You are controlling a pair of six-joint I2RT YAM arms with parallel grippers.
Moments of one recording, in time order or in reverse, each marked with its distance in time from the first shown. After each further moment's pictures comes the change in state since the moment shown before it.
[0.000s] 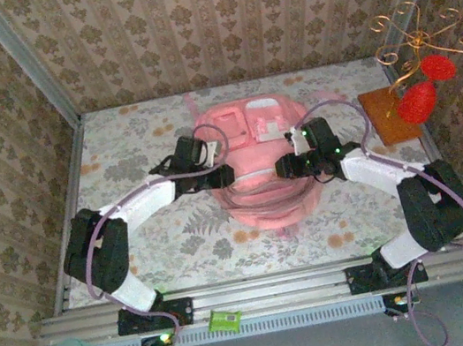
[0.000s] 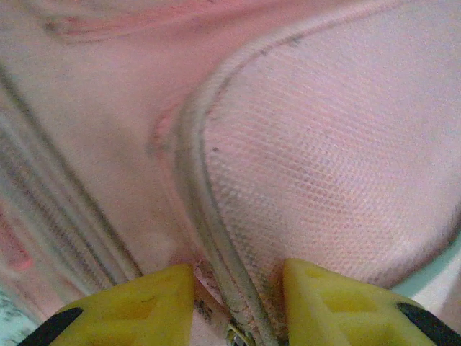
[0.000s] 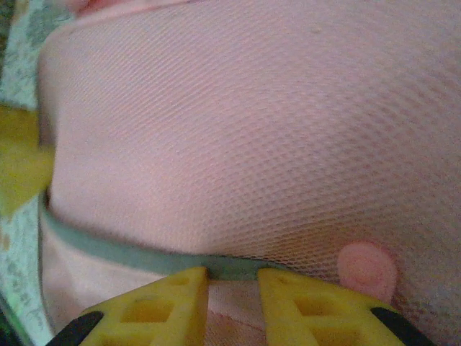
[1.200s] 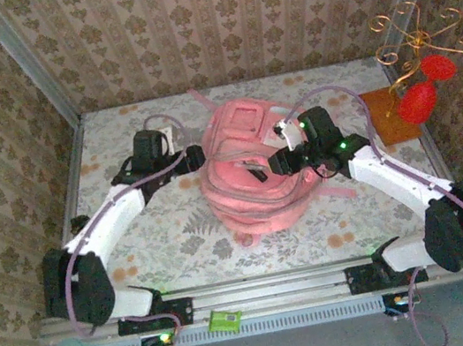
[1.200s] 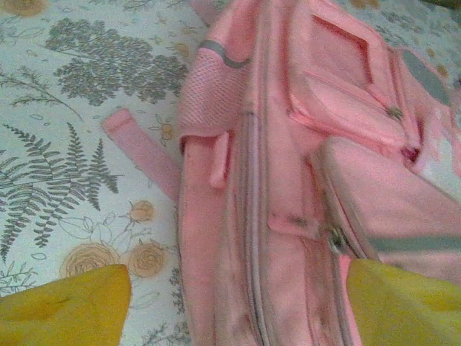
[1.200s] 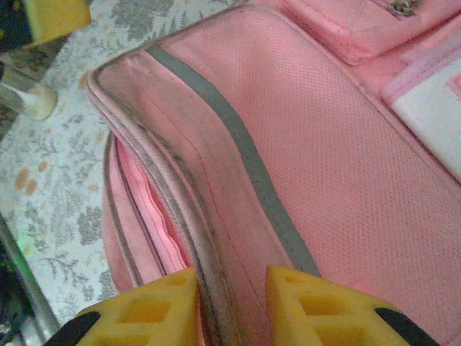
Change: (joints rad) left arm 0.211 -0.195 0.014 -0.016 -0.134 -0.031; right arm 0.091 -0.170 0.106 -0.171 0.019 -0.219
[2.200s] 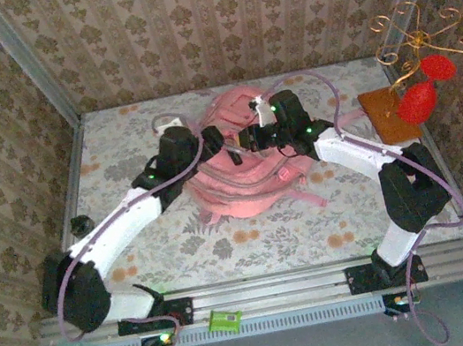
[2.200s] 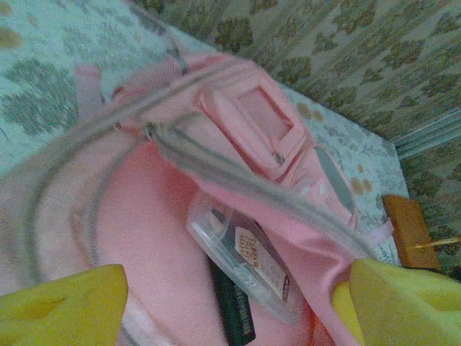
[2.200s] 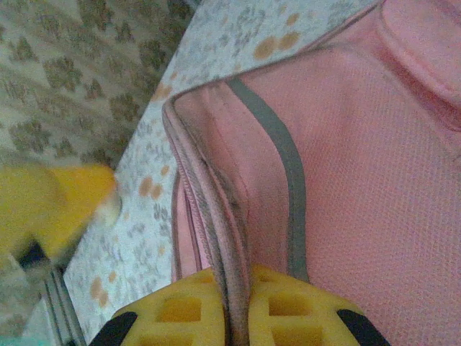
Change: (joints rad) left arm -0.240 -0.073 0.017 0.140 -0.344 -0.383; right arm 0.045 0.325 0.233 0.295 -0.077 0.296
